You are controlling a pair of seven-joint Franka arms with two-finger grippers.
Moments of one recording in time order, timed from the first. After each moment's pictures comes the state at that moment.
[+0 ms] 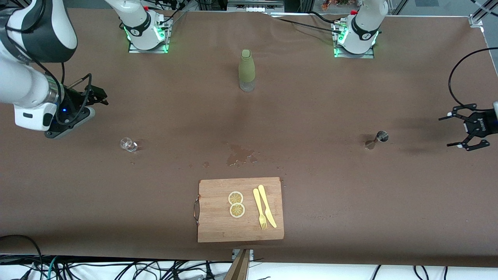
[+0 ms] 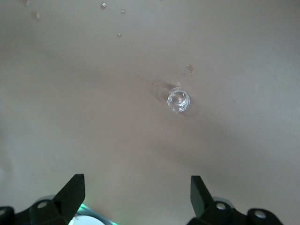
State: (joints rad) left arm 0.32 0.40 0.28 -1.67 -0.74 1.58 1.97; right arm -0.09 0.13 0.19 -1.68 -0.02 1.61 -0.39
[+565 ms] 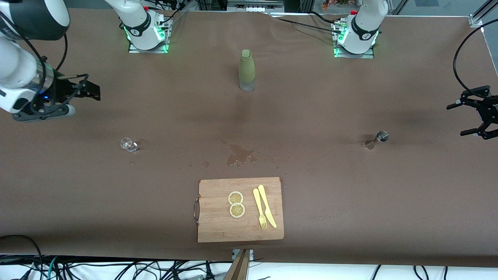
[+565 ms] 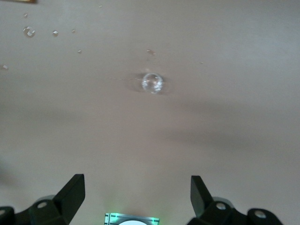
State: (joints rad) left arm 0.25 0.18 0.14 -1.67 -0.50 1.61 1.26; right arm -0.06 0.06 0.12 -1.65 -0.05 1.54 -0.04
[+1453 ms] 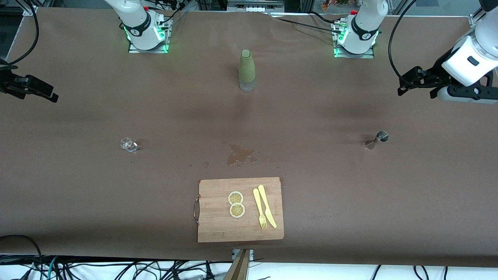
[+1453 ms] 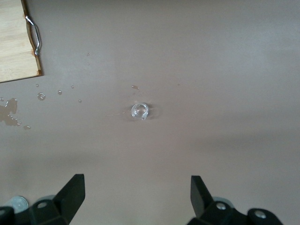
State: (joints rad) left arm 0.19 -0.07 -0.26 -1.70 -0.05 1.61 -0.08; right arm -0.04 0.05 -0.02 -1.54 0.04 1.57 0.05
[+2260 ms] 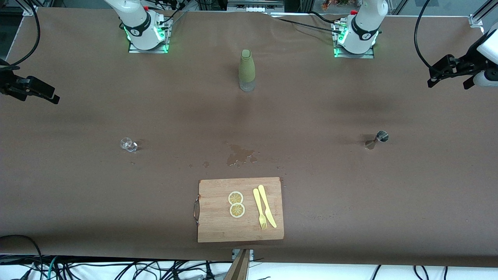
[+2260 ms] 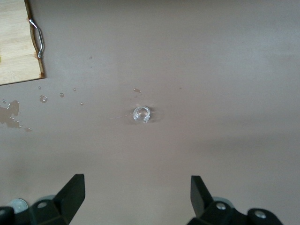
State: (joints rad) left arm 0.20 -0.13 -0.18 -1.71 -0.02 1.59 0.05; right arm -0.03 0.05 -0.02 -1.54 0.04 1.58 0.05
